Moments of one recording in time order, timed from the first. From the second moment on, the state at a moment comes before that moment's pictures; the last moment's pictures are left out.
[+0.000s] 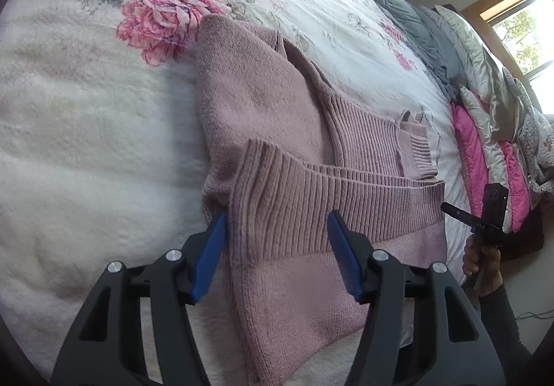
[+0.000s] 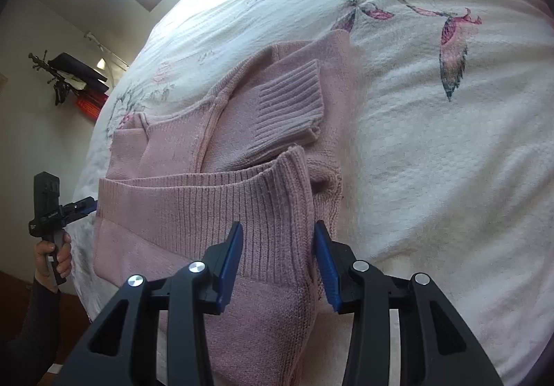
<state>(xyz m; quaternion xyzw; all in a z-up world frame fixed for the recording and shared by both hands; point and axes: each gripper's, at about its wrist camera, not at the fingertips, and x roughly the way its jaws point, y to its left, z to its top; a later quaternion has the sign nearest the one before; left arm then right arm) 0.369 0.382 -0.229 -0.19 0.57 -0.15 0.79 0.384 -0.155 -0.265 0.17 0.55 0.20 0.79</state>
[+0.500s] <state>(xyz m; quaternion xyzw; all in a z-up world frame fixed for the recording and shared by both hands) 0.350 0.384 -0.209 -0.18 0.52 -0.17 0.82 0.367 -0.141 -0.236 0.11 0.52 0.20 0.82</state>
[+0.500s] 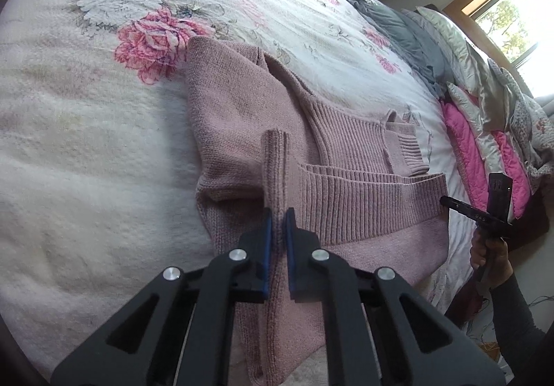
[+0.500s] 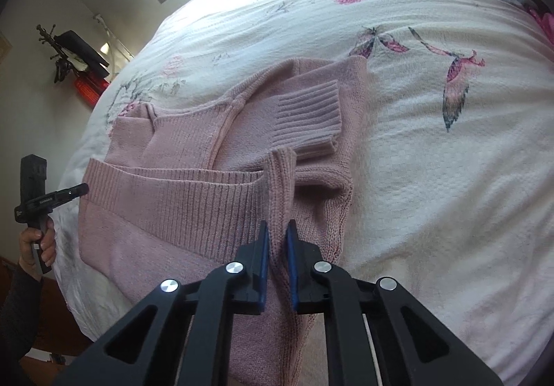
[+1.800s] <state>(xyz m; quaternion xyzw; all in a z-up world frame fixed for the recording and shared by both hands) 0.534 0.422 -0.230 -0.24 0.53 -0.12 0.80 0.536 -0.142 -0.232 0.13 0.51 0.10 0.84</state>
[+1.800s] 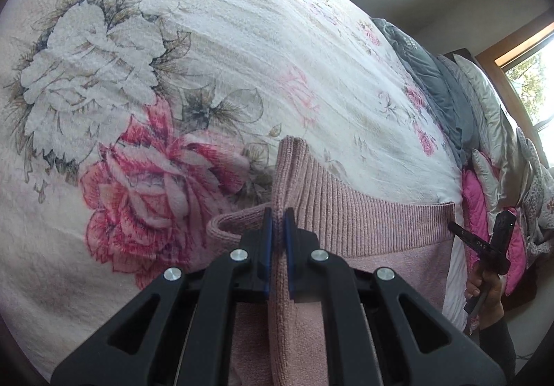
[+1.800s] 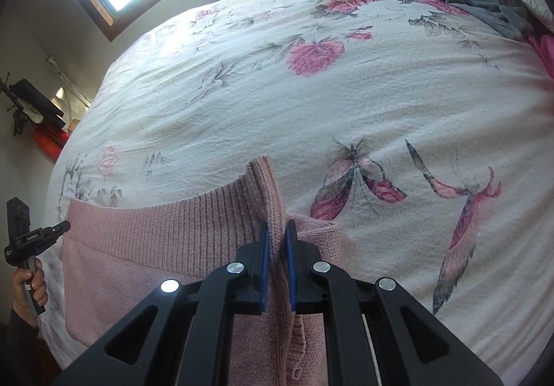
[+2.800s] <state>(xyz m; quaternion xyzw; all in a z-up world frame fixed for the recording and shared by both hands) 0.427 0.391 -0.232 -0.29 0.49 -0.24 0.79 0.444 -0.136 -0.264 0.25 0.47 0.25 0.81</state>
